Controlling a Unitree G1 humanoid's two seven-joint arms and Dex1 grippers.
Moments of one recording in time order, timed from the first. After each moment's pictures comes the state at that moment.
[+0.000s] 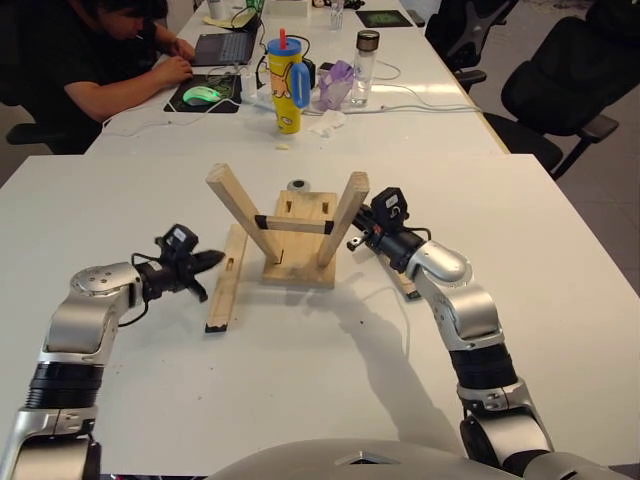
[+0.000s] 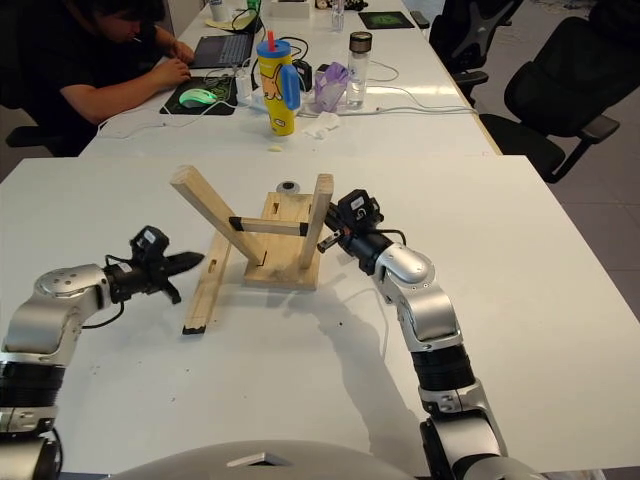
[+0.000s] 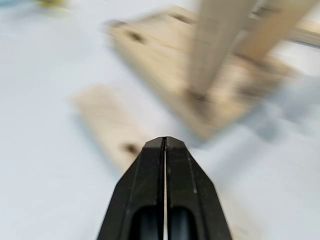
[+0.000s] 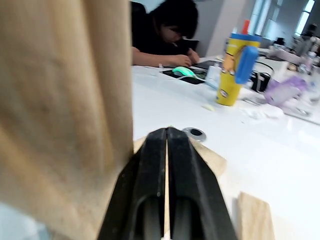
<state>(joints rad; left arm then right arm) -0.15 0.80 -0.01 -0.10 -0.36 0.62 -1.06 -0.34 -0.26 0.15 -0.10 0.17 0.30 0.59</state>
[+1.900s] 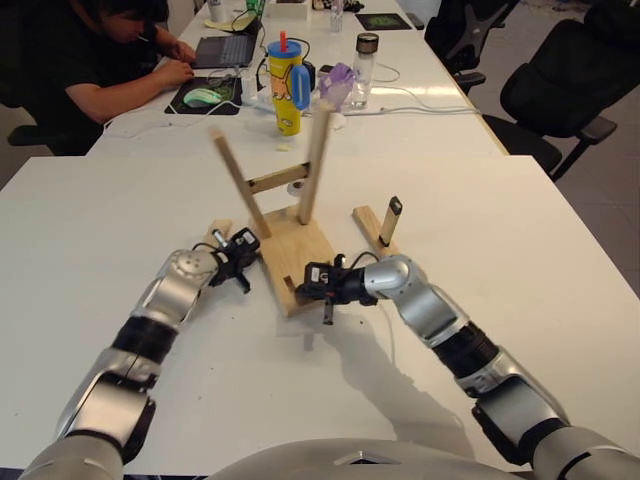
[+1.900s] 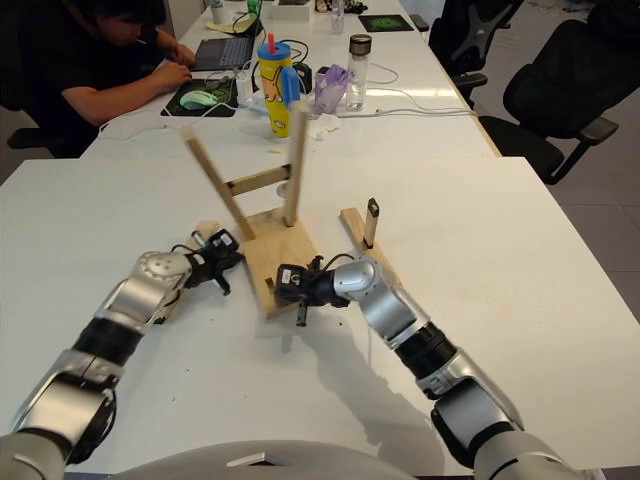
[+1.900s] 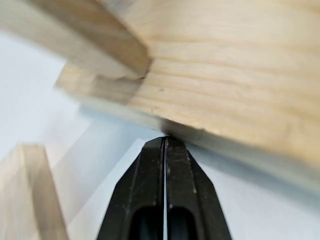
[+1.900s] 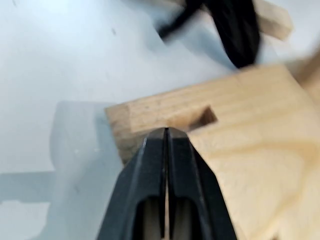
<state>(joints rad) -0.54 0.46 -0.36 0.46 0.08 0.35 -0.61 -0.45 -0.27 0.58 0.04 -0.14 0.44 0.91</state>
